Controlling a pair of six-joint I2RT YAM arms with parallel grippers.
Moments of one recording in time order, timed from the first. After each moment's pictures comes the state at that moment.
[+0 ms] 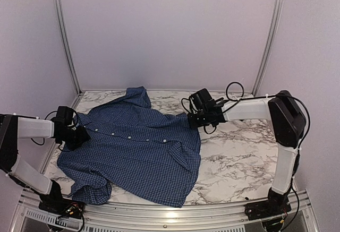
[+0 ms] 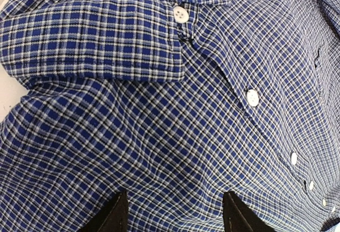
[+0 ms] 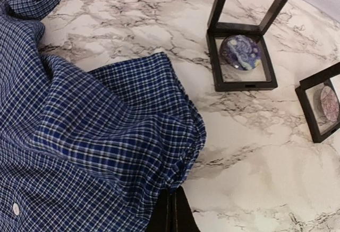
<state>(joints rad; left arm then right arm) -0.04 1.43 0.62 -0.19 0.08 -0.63 0.64 1.96 1.33 -0.23 0.24 0.27</state>
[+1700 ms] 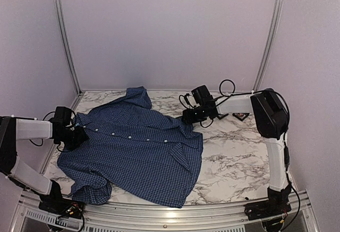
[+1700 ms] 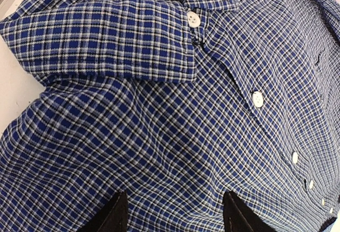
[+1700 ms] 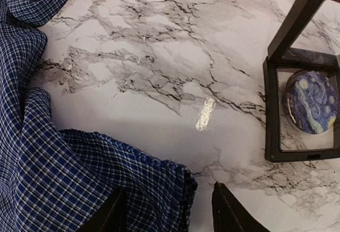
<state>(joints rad) -0.01 1.40 0.60 -0.21 0.08 -0.63 0.53 2.20 1.56 -0.22 -0.07 0.19</state>
